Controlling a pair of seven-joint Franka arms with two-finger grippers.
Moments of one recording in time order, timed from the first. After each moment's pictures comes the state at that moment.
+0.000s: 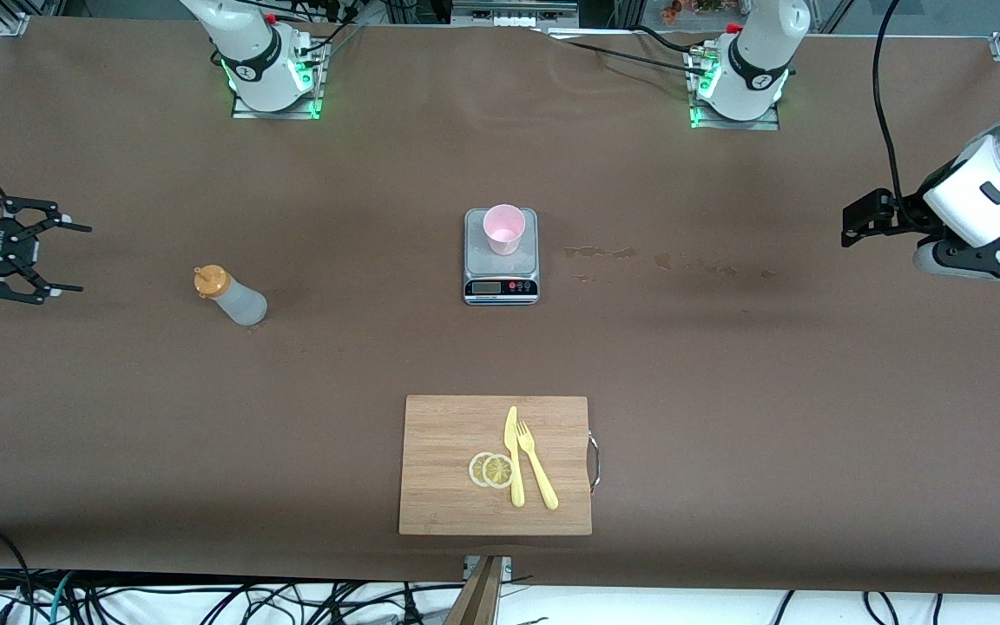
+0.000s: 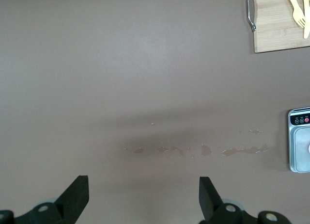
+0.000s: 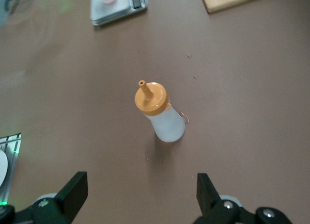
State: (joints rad) left arm 0.00 0.11 -0.08 -1.51 0.00 1.55 0.03; right arm -0.28 0.27 -0.13 -1.71 0.45 1.60 -1.83
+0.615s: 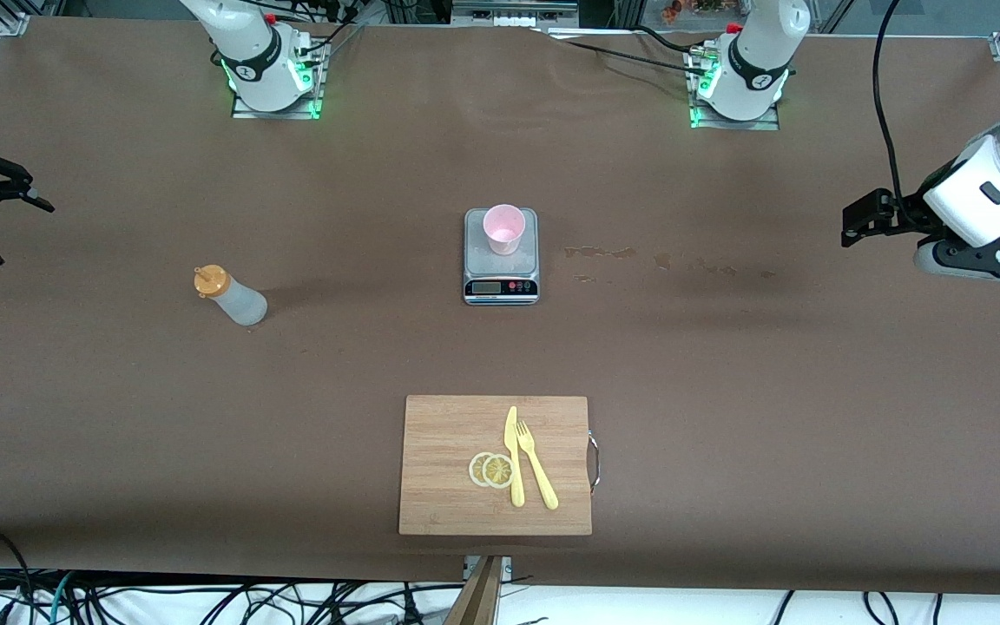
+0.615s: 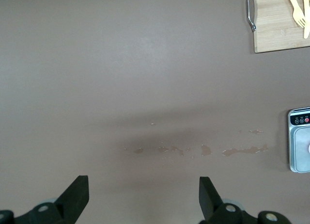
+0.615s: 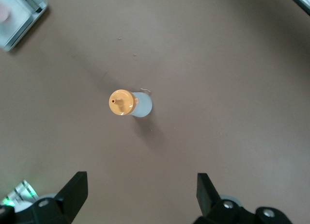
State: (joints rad) left arm 0.00 0.11 -0.08 -1.51 0.00 1.55 0.03; right arm -0.26 0.02 0.01 -1.71 0.18 1.69 -1.03
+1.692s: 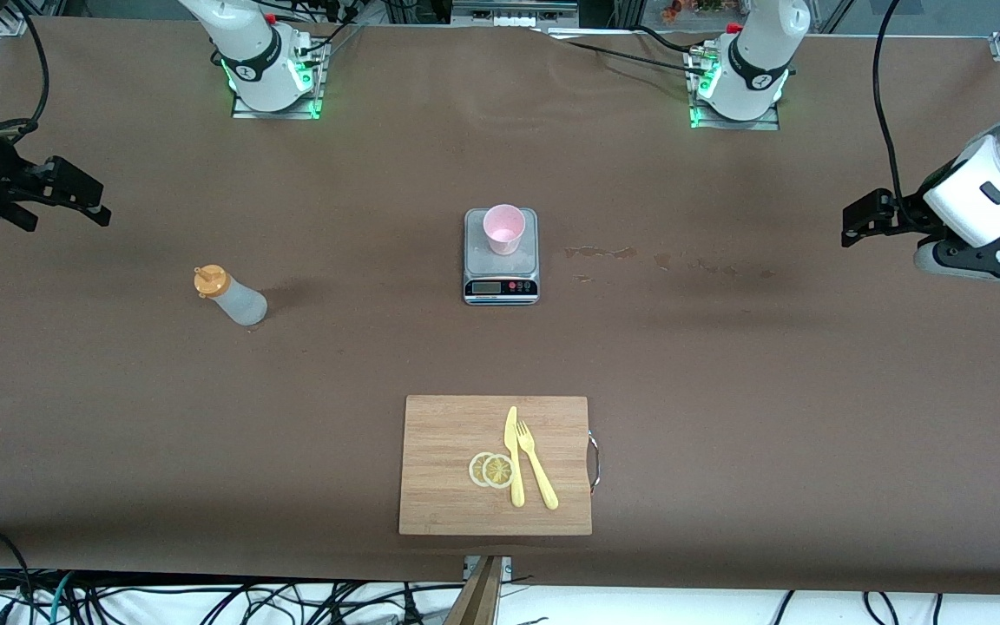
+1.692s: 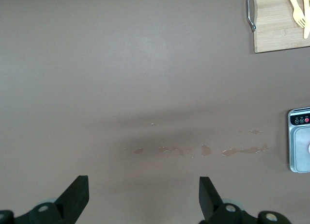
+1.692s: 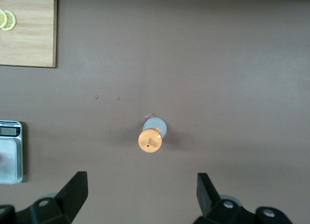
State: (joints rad) left arm 0.00 0.11 -0.08 -1.51 0.00 1.55 0.03; right arm -0.14 -0.06 0.13 -1.71 0.06 1.72 -0.06
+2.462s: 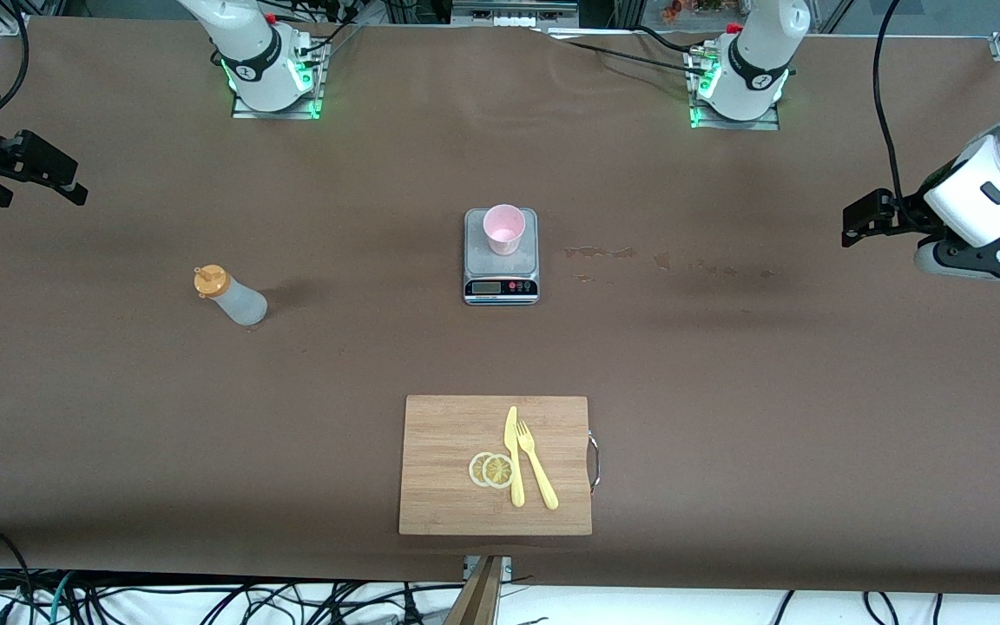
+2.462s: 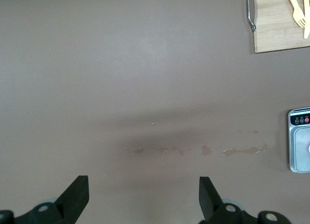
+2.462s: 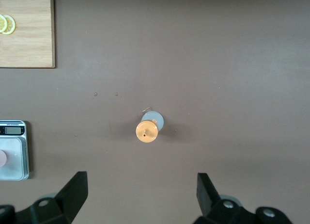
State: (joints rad) left arm 0.00 0.11 -0.08 -1.51 0.00 1.55 0.03; right arm -0.08 -0.08 0.05 -1.67 0.06 1.65 -0.05
